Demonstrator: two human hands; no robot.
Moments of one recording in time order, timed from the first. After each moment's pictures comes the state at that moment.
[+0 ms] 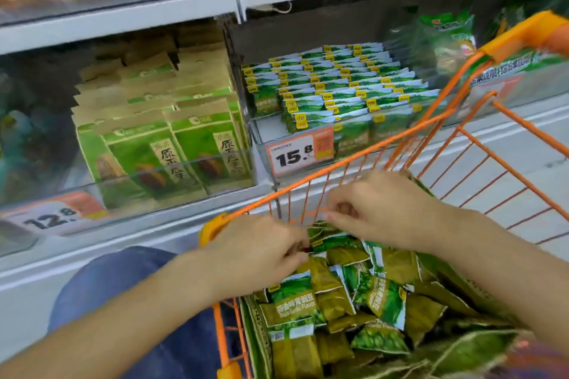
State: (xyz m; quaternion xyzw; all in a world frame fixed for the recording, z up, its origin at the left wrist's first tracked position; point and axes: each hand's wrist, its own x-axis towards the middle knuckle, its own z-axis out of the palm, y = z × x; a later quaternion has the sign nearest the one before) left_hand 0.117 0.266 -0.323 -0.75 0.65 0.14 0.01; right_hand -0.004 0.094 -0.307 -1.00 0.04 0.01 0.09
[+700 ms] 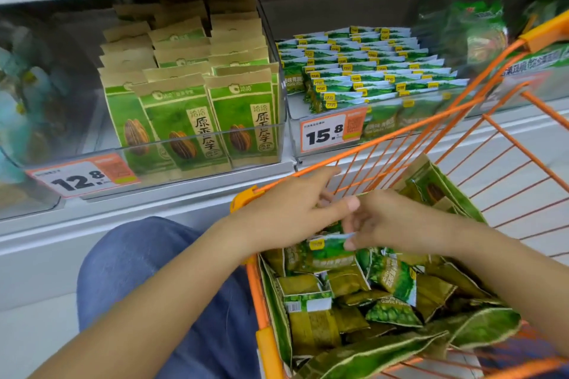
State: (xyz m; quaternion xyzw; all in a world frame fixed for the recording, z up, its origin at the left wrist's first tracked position) left_hand 0.125 0.265 -0.326 -0.75 0.53 0.32 -0.24; right_hand -0.003 0.126 -0.335 -0.88 0.17 0.19 0.41
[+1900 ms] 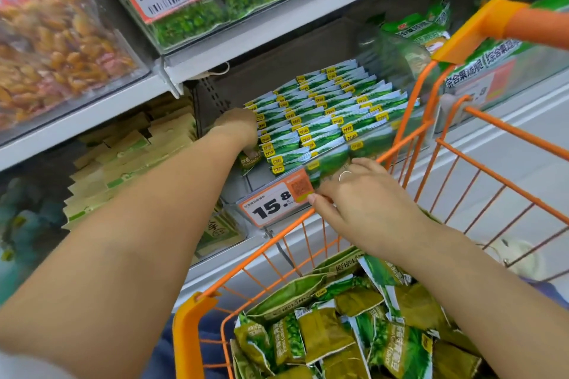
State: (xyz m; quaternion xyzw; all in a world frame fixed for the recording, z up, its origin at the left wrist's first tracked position) left_hand 0.266 0.058 -0.284 -0.90 0.37 0.07 0.21; right_hand 0.018 0.057 -0.326 -0.97 0.17 -0.17 0.07
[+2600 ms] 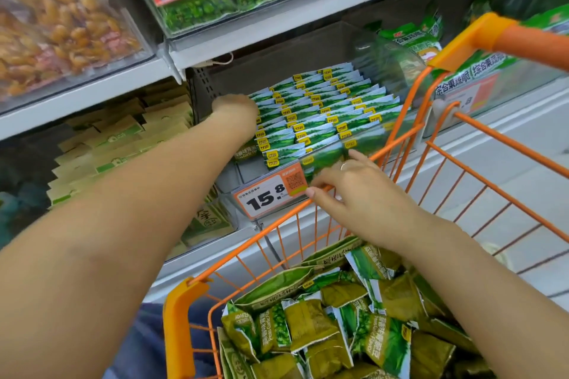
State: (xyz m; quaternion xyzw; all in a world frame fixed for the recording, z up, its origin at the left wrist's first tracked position) left_hand 0.244 0.064 -0.271 -0.87 0.41 -0.04 0.27; right_hand 0.011 0.052 -0.315 -0.96 0.16 -0.12 0.18
